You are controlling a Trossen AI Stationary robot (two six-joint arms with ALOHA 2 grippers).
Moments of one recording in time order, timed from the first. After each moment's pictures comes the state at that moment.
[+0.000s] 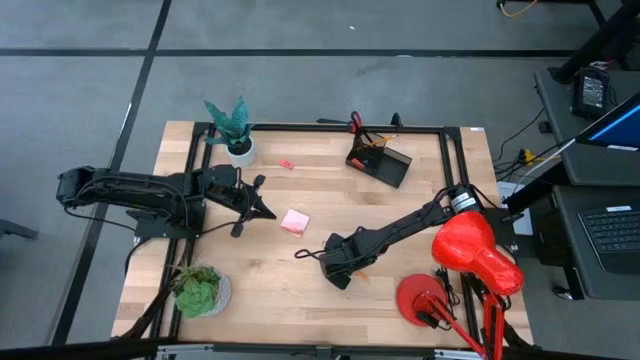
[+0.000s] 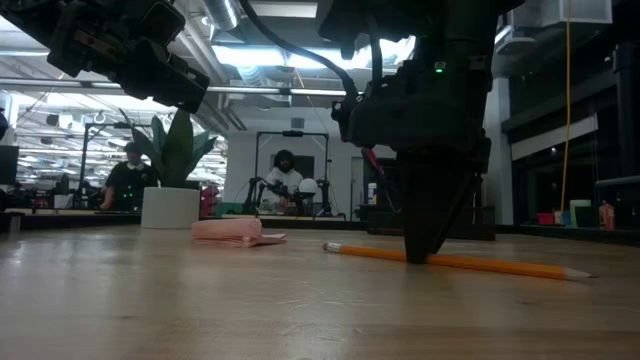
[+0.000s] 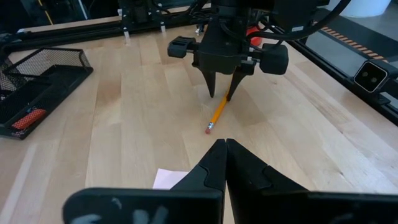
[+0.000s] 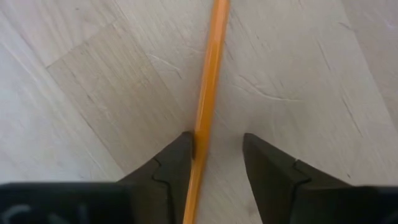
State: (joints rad) left arm 0.15 0.86 0.38 0.05 0.38 0.20; right arm 0.33 2.11 1.45 -0.84 0.15 0.89
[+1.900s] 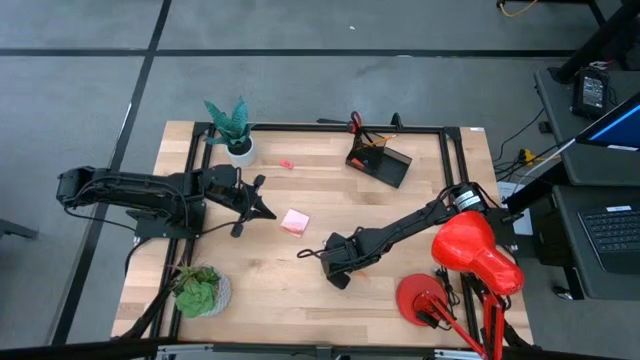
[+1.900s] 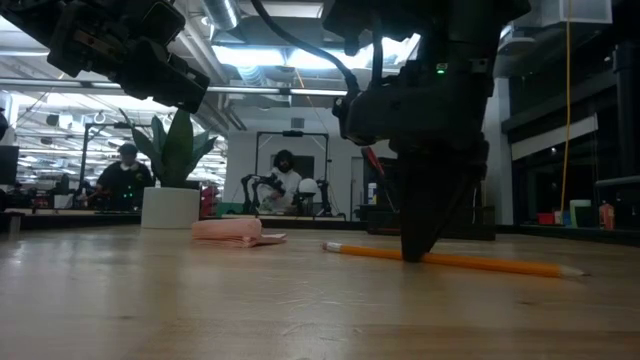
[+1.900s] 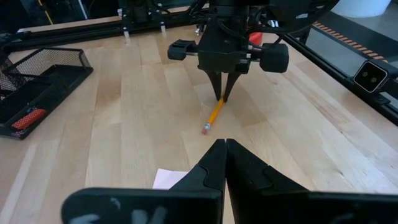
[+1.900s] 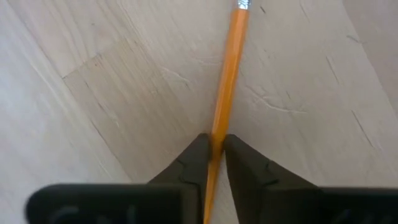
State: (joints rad) left arm 0.15 0.86 0.38 0.05 0.38 0.20; right arm 0.33 2.10 1.38 -0.70 0.15 0.88
